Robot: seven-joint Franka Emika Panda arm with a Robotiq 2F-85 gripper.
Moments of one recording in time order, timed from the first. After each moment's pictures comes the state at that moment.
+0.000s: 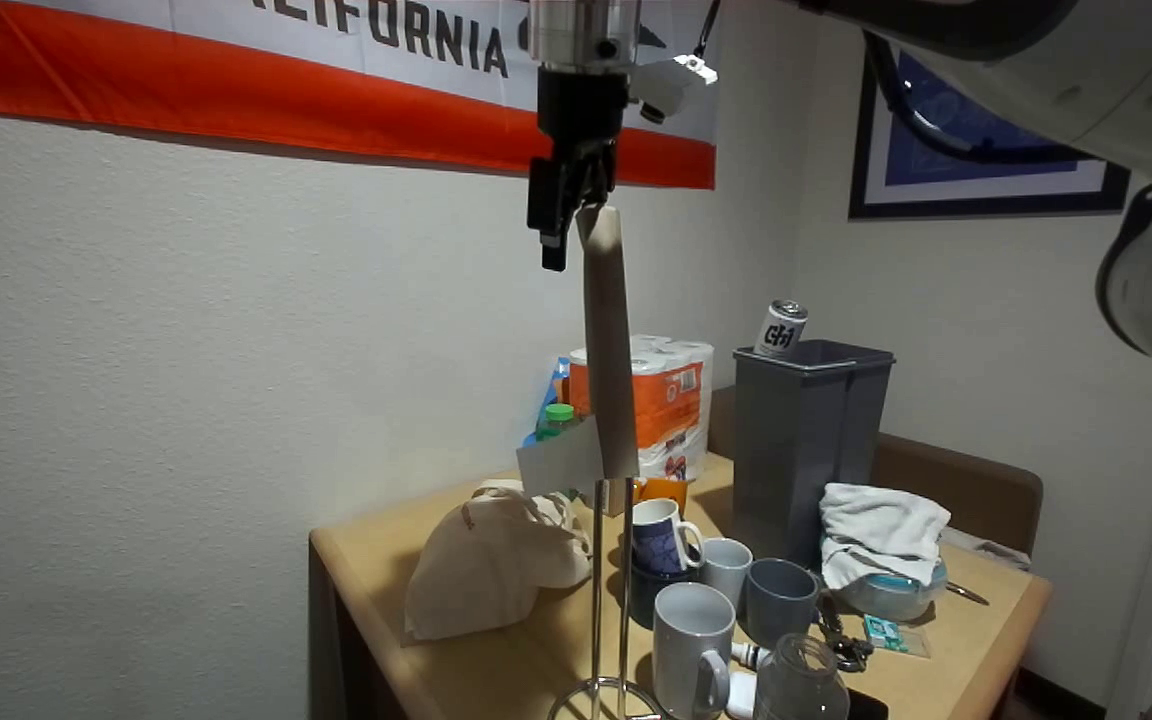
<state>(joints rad) 0.48 0.76 -0.05 -0.37 -0.29 1.36 -0.19</state>
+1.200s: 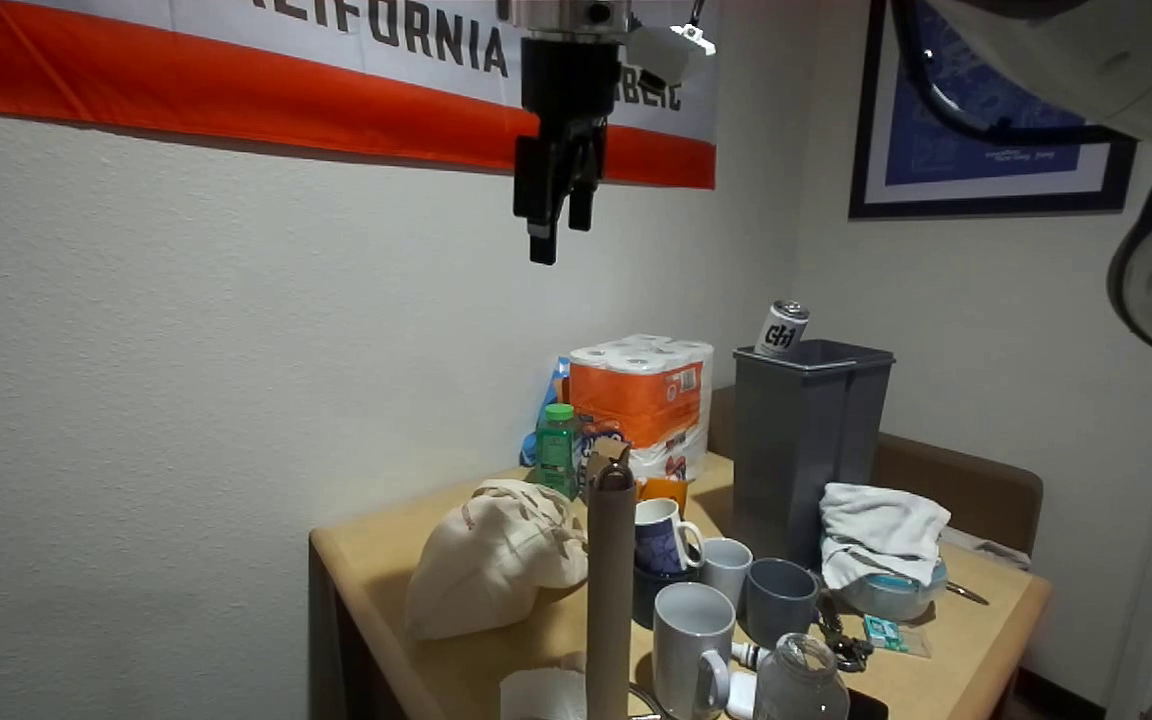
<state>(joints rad) 0.54 0.74 -0.05 -0.37 -0.29 1.32 -0.19</state>
